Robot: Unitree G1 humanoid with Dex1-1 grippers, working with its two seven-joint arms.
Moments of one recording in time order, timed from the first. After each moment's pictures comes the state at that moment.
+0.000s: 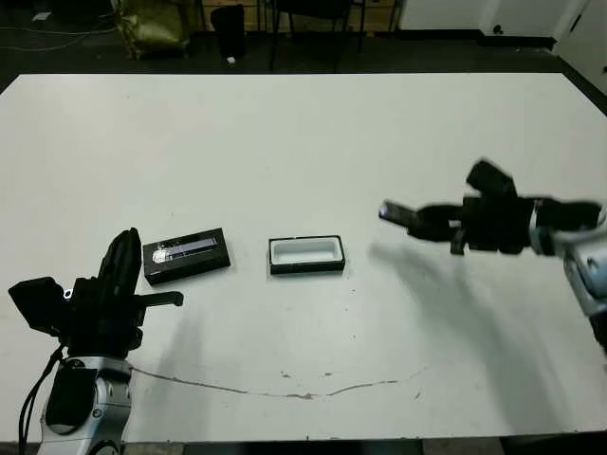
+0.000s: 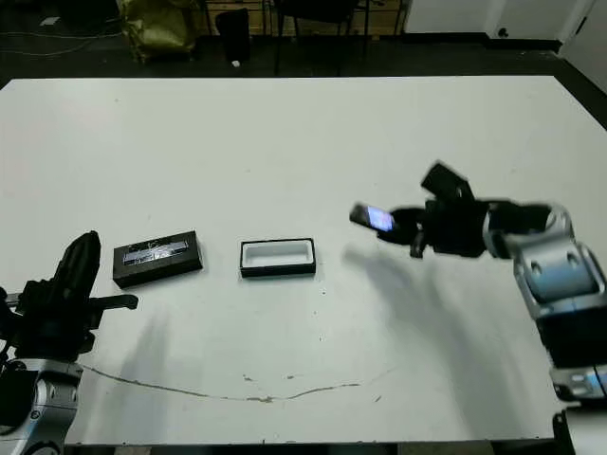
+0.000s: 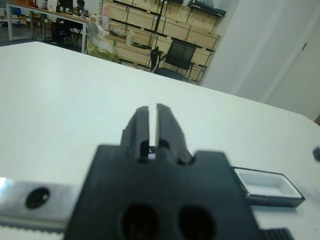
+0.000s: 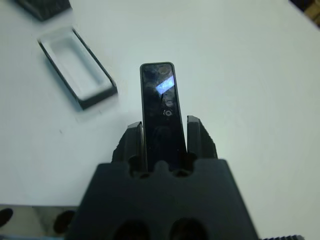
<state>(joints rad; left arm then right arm) 0.29 0.10 0.16 -0.56 -0.36 0.19 -0.05 -0.64 -0.74 0.19 0.16 0.15 0.49 1.08</state>
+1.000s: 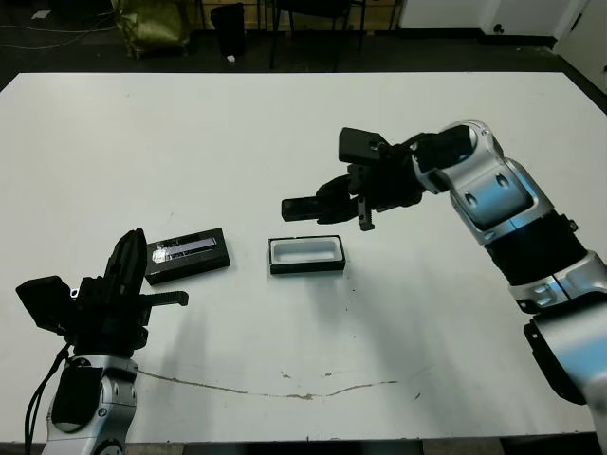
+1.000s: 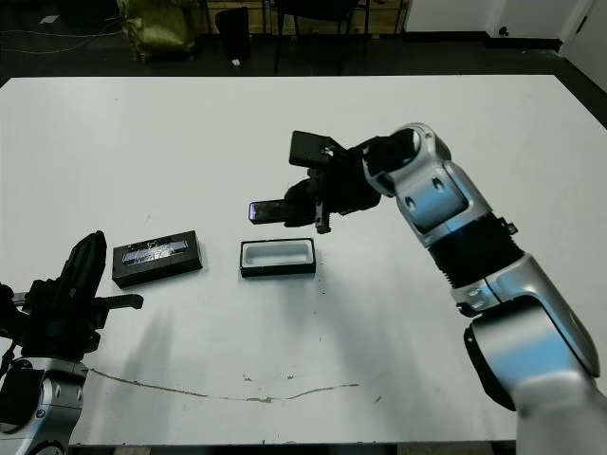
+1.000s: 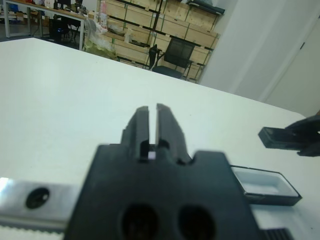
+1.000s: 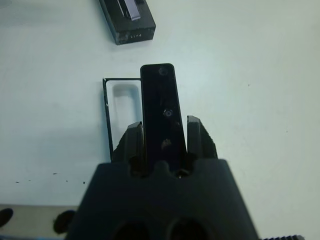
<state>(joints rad) 0.29 0.09 0.14 -0.56 -0.36 0.19 -0.04 -0.98 -0.48 0.53 0.31 -0.09 0.46 1.24</state>
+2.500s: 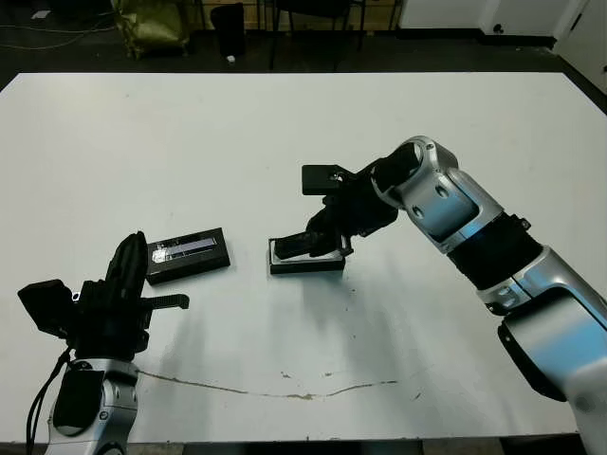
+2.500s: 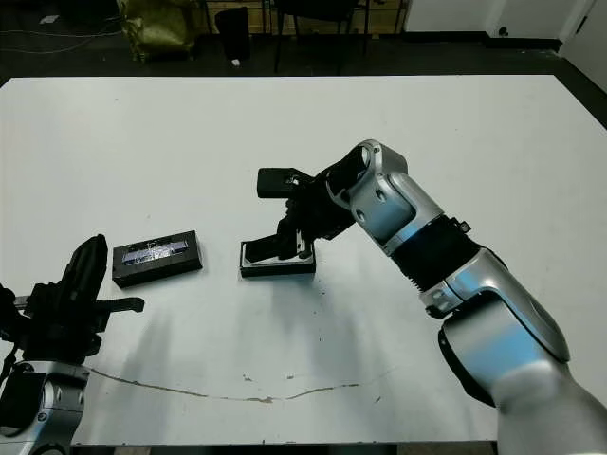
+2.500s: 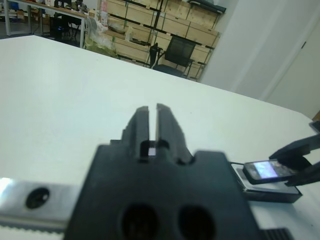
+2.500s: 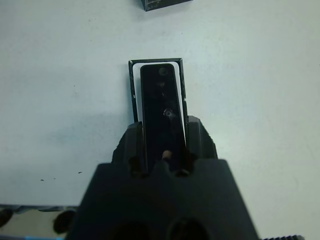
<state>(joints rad) 0.31 0.09 0.14 -0.56 -0.35 0.18 -0.05 -1.01 -0.41 0.65 0.36 -0.17 0.57 1.32</state>
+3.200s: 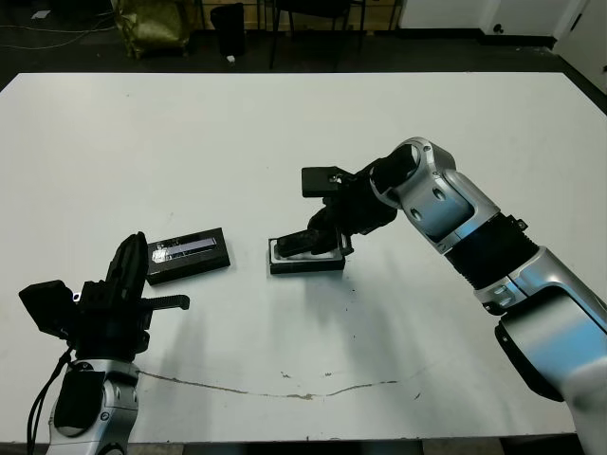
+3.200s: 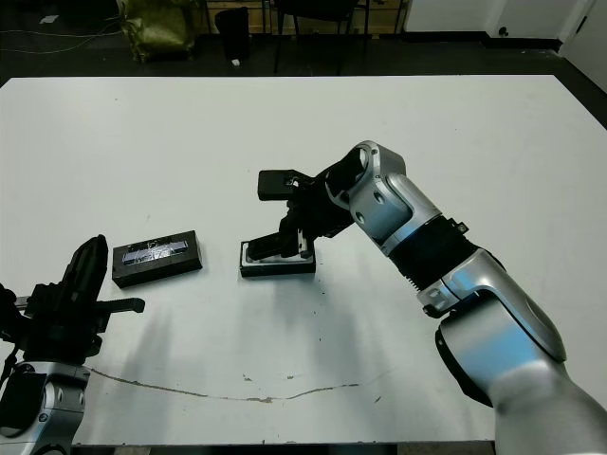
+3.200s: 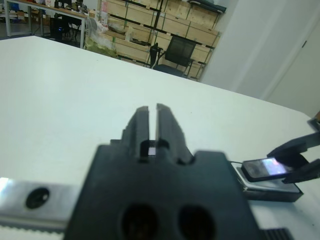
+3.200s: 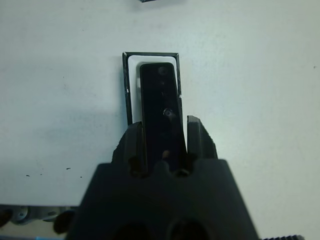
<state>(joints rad) 0.31 0.09 0.14 -0.56 -0.34 0.18 -0.05 -1.01 -0.40 0.65 0.39 -0.21 0.50 1.31</state>
